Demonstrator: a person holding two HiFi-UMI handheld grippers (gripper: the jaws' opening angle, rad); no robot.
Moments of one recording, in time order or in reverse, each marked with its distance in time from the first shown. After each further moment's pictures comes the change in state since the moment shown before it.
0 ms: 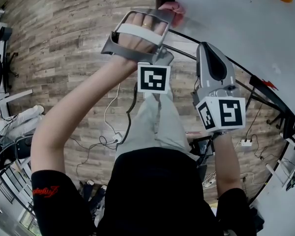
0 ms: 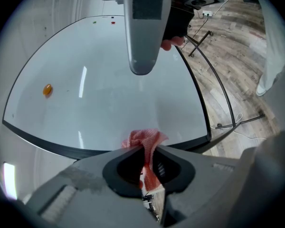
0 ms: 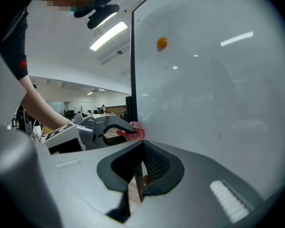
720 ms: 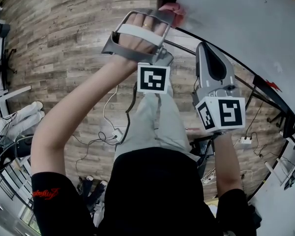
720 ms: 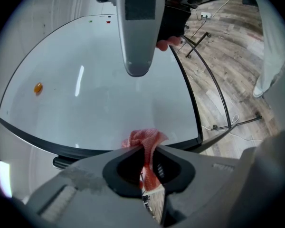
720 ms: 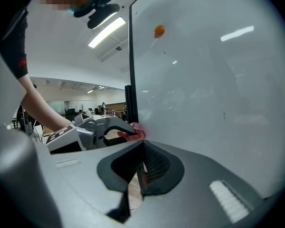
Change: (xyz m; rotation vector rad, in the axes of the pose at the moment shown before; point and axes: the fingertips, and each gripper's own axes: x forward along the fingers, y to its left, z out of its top) left arm 0.007 -0.038 0.000 -0.004 -0.006 -0.042; right arm 0.010 0.000 -0.030 0.017 0.046 0.013
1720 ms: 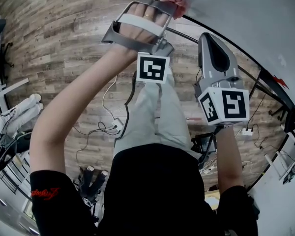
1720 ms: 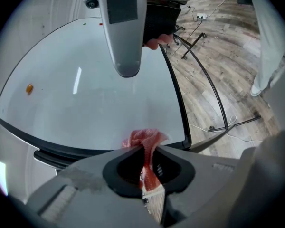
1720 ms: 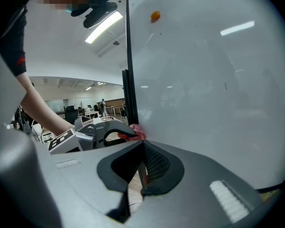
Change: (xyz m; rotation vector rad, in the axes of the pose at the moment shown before) left arm 0.018 -0.049 0.000 0.009 -0.030 -0.019; right arm 0.017 -0.007 -0.040 0.024 0.062 -0.004
